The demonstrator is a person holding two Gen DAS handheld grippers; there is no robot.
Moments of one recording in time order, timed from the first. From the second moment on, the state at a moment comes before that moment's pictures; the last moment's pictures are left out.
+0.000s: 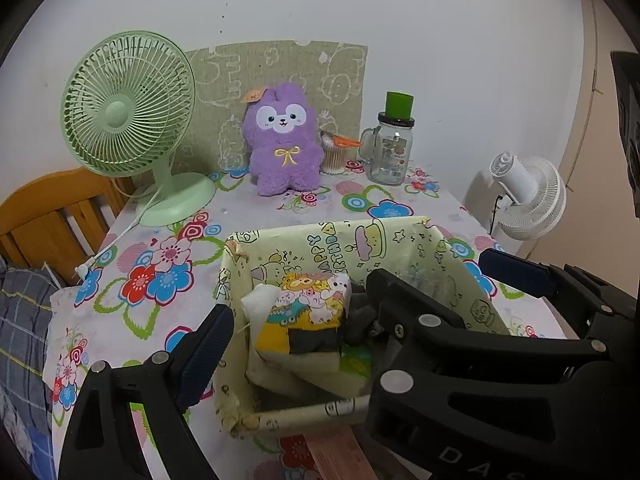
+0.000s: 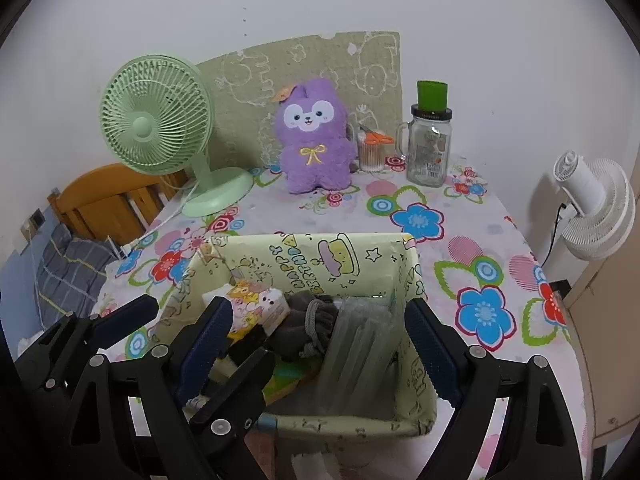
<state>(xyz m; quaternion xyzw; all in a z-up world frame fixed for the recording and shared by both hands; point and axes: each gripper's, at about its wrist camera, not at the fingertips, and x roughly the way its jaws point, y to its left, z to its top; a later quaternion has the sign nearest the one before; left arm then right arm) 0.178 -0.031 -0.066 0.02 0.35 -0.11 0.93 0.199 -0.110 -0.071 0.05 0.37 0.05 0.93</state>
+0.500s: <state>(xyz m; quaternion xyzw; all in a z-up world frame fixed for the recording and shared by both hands) 0.142 -0.031 -0.048 0.02 0.33 -0.11 0.94 0.157 -0.106 -0.048 0.03 0.34 0.04 0.94</state>
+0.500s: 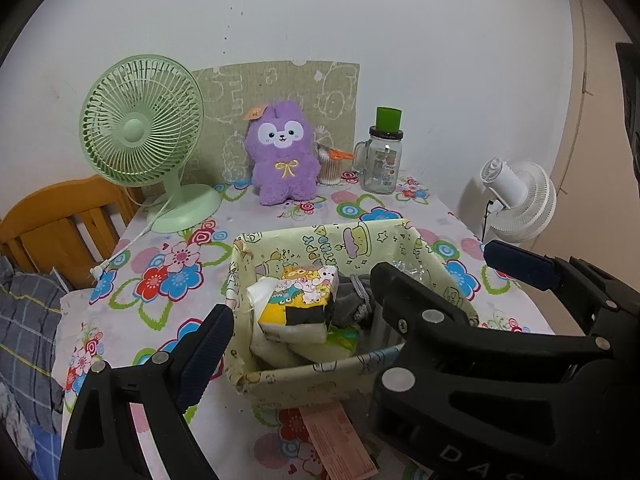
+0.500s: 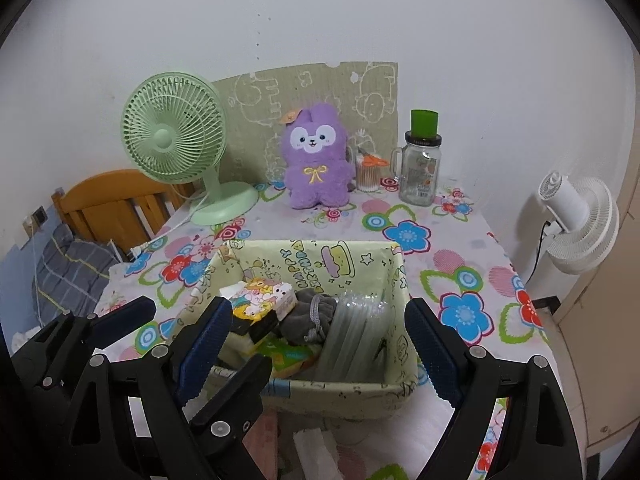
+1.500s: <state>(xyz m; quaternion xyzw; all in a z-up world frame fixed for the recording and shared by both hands) 0.082 -0.037 -0.026 0.03 0.30 -0.12 0.95 0.096 -0.104 -0.020 0.02 0.30 0.03 0.95</state>
